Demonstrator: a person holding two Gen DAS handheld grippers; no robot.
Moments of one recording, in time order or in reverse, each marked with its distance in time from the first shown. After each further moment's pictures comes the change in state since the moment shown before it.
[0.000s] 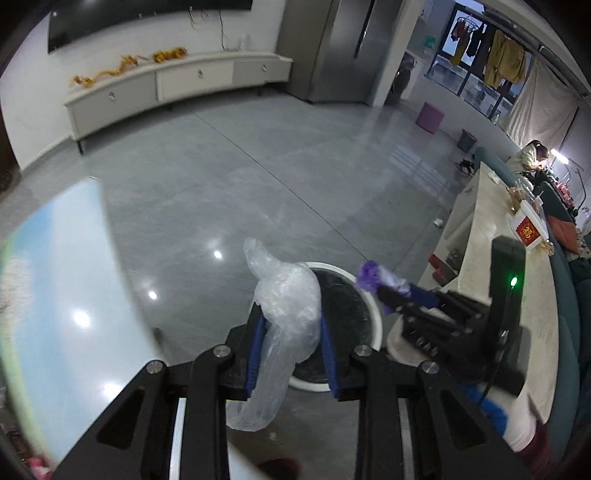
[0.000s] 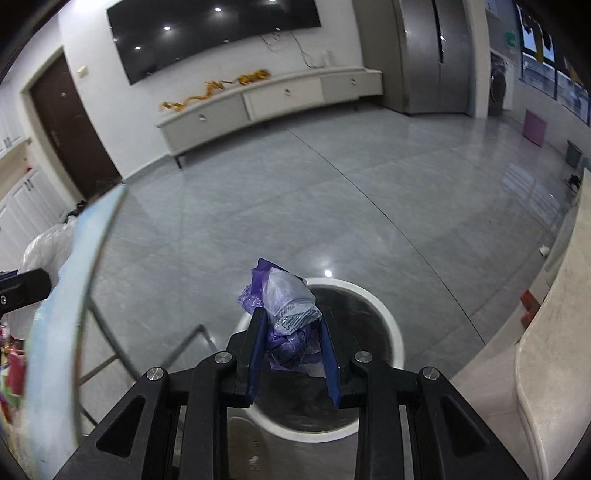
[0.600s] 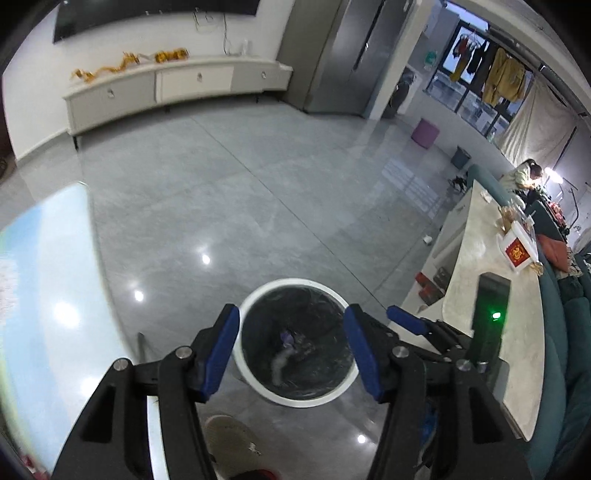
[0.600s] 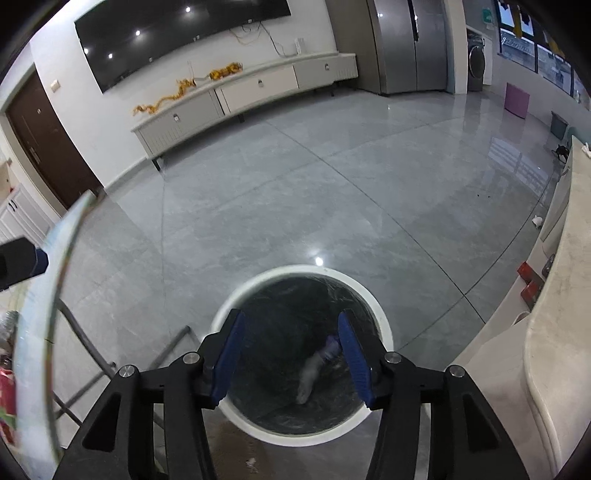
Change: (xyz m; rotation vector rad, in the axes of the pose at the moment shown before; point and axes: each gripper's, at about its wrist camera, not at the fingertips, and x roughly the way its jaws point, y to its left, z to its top) left arm -0.019 0.000 0.008 -0.039 -0.078 -0.017; right arm -0.004 -0.016 -0.002 0.092 -0.020 0.001
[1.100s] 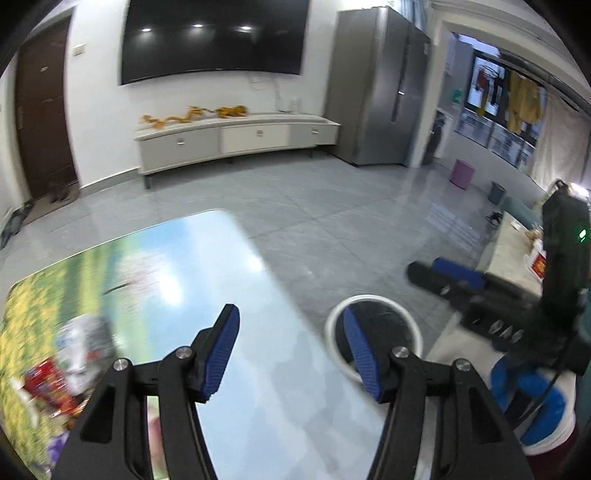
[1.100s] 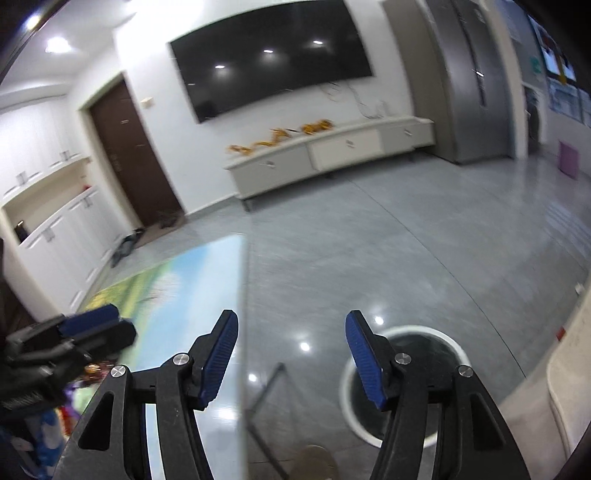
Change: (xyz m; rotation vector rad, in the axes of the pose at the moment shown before) left arm -0.154 0.084 -0.076 -0.018 -0.210 0.205; right arm -0.114 0.154 0.000 -0.202 -0.194 0.261
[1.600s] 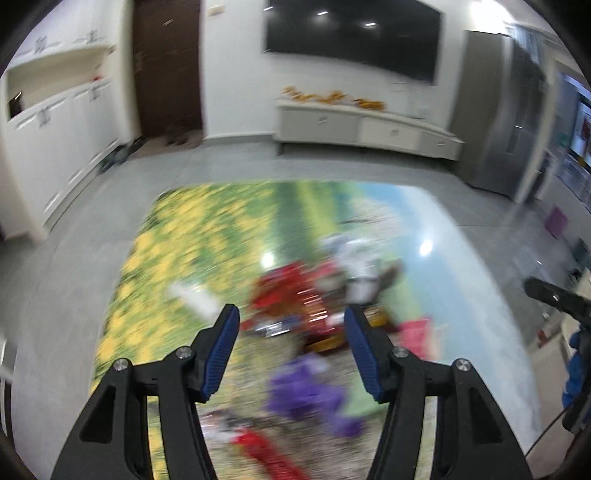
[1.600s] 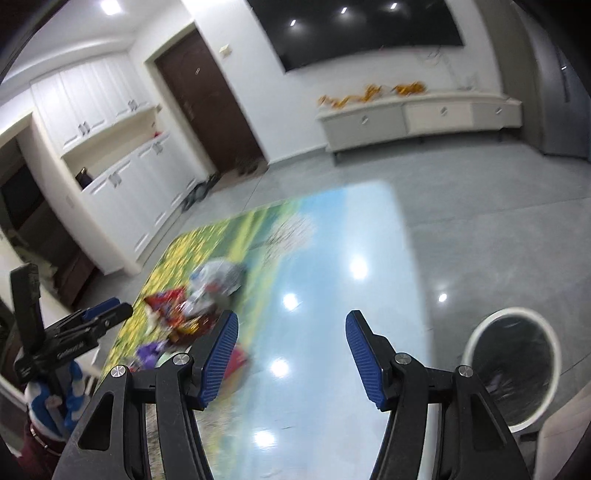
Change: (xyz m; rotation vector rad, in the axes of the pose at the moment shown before) left arm -0.093 0.229 -0.101 -0.283 0.046 0.365; right arm 0.065 0.136 -0.028 -0.082 0.255 0.284
